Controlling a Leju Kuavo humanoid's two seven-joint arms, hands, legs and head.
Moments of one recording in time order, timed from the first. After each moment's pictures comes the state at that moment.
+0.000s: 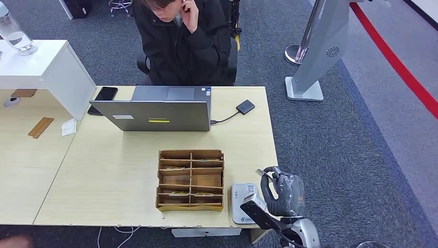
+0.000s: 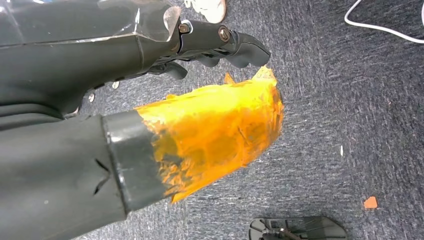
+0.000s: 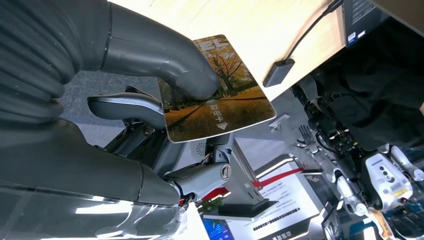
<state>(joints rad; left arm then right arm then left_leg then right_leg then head) -0.04 -0.20 0.78 -0.21 -1.09 0.39 -0.10 0.08 -0.03 0.43 -1.51 0.87 -0.55 -0.03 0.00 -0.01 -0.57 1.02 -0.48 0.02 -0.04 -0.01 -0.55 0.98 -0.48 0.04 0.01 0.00</state>
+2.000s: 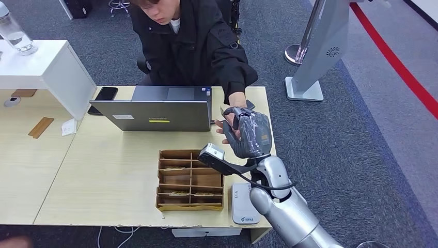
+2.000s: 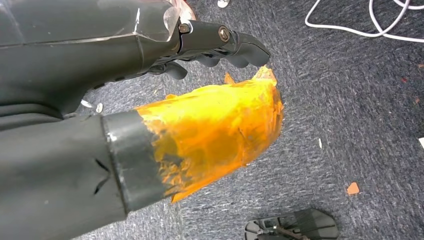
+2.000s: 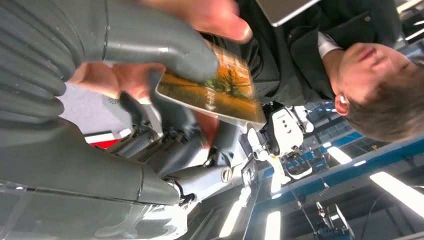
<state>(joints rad) -0.10 -0.19 0.75 -0.21 -1.21 0.33 -0.07 -0.40 0.07 0.58 -1.35 1.03 -0.45 0.04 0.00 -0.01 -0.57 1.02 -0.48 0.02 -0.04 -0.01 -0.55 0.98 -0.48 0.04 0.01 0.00</state>
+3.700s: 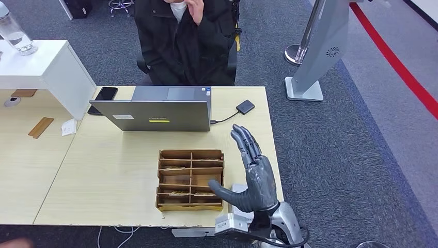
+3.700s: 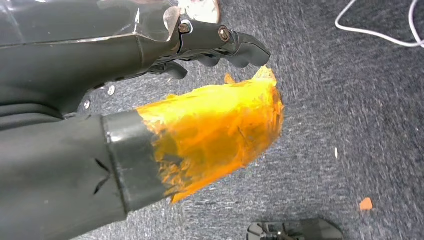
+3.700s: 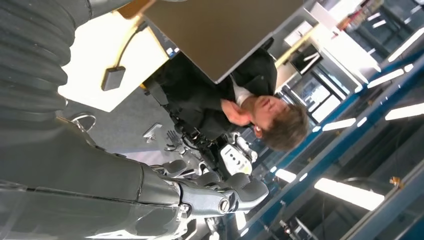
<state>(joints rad) -0.06 -0.19 0.80 -0.21 -1.13 0.39 -0.11 -0.06 -0.01 0.65 -1.72 0.77 -0.45 -0.23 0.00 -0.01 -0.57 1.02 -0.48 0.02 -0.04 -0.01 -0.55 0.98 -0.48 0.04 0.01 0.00</state>
